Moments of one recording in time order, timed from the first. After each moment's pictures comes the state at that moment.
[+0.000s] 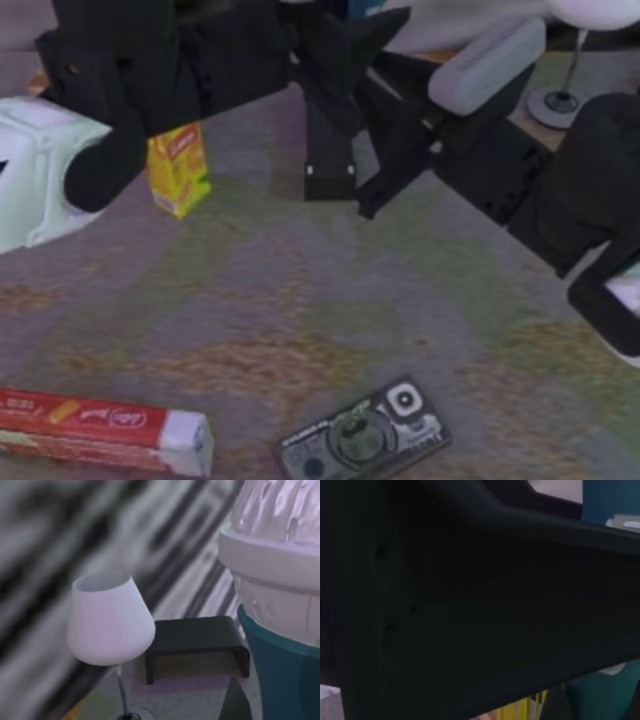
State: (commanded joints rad) left arm -0.52 1.57 1.01 0.52 0.56 0.10; right arm 0.63 1.61 0.72 1.02 -0.15 0.04
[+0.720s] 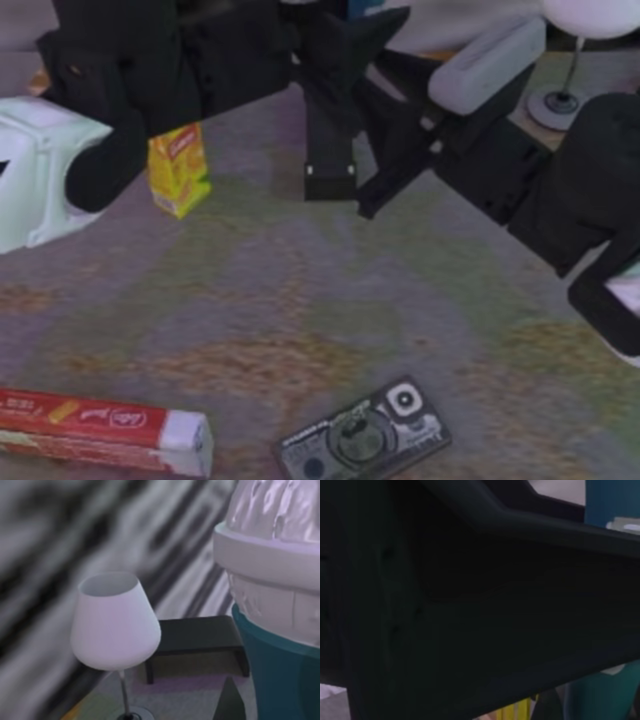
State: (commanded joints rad) left arm -0.52 1.57 1.01 0.52 0.56 0.10; right arm 0.63 1.61 0.72 1.02 -0.15 0.04
